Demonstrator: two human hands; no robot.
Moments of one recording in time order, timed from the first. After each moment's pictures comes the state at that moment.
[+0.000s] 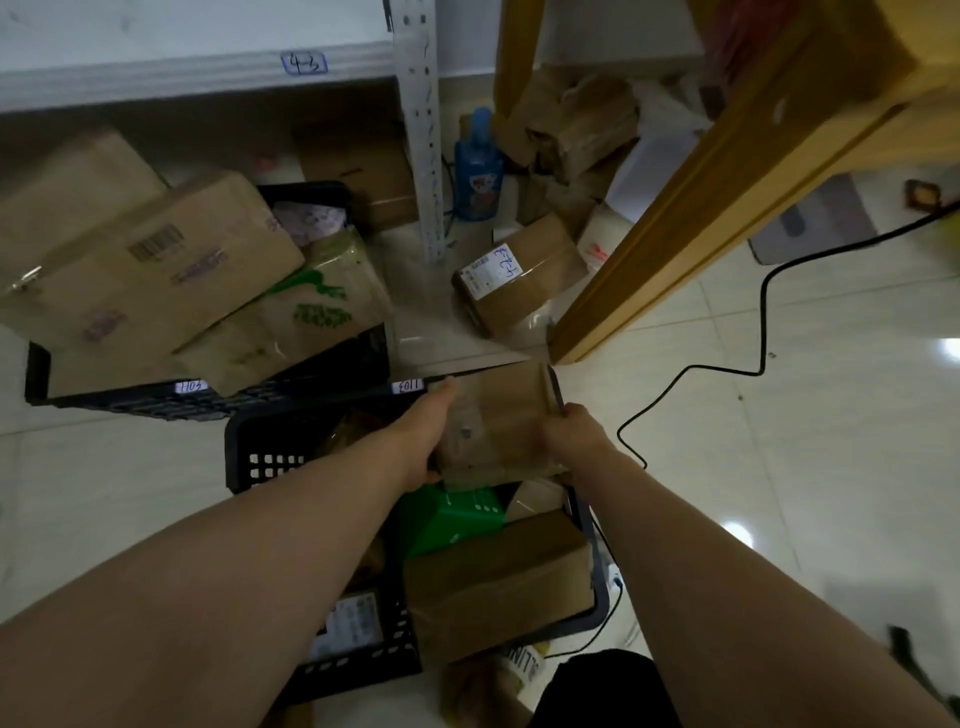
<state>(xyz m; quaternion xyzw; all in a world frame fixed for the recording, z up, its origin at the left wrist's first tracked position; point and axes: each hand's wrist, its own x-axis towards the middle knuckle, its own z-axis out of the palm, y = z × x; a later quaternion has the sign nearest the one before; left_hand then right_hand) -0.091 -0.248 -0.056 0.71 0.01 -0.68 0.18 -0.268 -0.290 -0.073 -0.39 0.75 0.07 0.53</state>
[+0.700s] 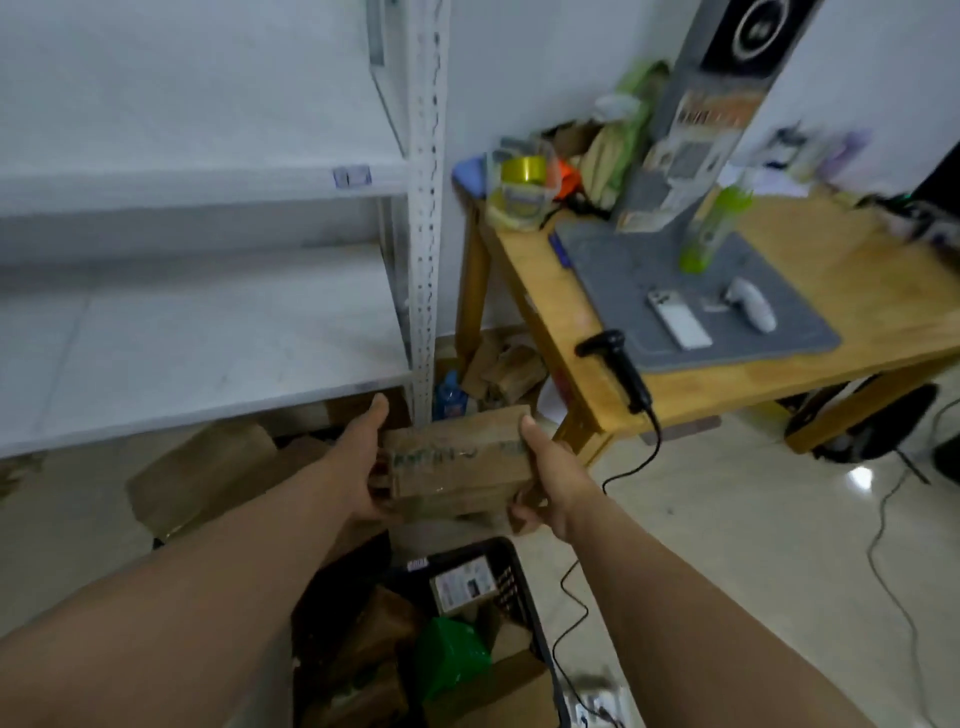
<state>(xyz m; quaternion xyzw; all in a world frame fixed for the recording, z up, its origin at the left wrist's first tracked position) 0.012 -0.271 0.353 0.62 0.02 -0.68 0.38 -0.209 -0.295 0.351 -0.27 0.66 -0.25 0.65</state>
